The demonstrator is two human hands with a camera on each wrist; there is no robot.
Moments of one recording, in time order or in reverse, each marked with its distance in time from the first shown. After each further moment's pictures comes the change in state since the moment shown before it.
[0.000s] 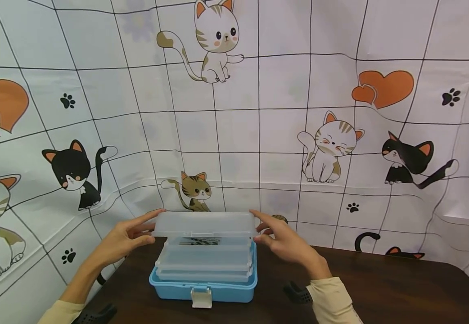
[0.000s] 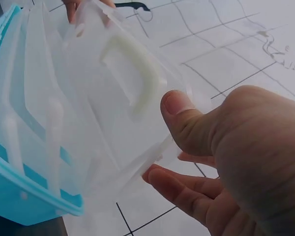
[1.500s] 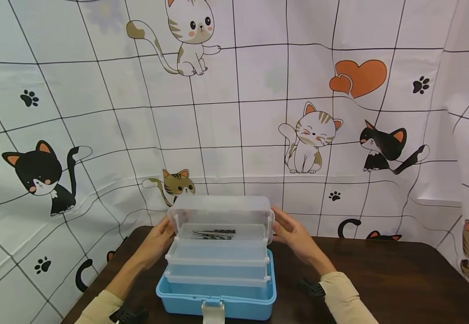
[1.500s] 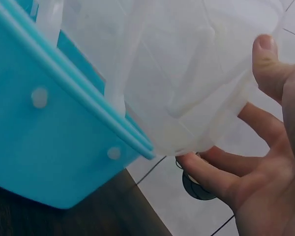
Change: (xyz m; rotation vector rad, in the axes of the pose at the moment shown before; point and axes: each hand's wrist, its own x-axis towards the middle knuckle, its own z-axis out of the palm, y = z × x) left_hand 0.063 -0.052 0.106 -0.424 0.048 -0.131; right_hand -0.050 0.089 -0.015 0.576 0.163 0.087
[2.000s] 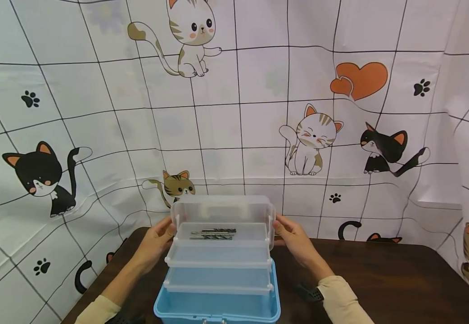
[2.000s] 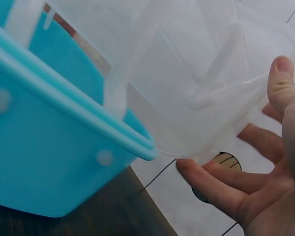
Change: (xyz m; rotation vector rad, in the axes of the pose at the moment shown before) left_hand -0.005 0.004 0.005 -0.013 0.166 -0.070; right_hand 0.000 0.003 0.009 -0.044 0.166 0.084
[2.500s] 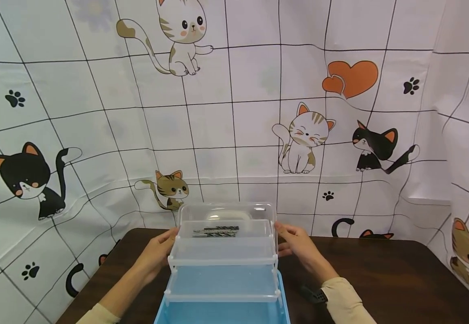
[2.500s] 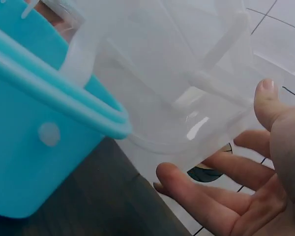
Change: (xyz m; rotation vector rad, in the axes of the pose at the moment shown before) left_hand -0.012 -0.001 0.035 -0.095 0.107 -0.297; right_hand -0.020 -0.003 -0.017 -0.023 0.069 0.276
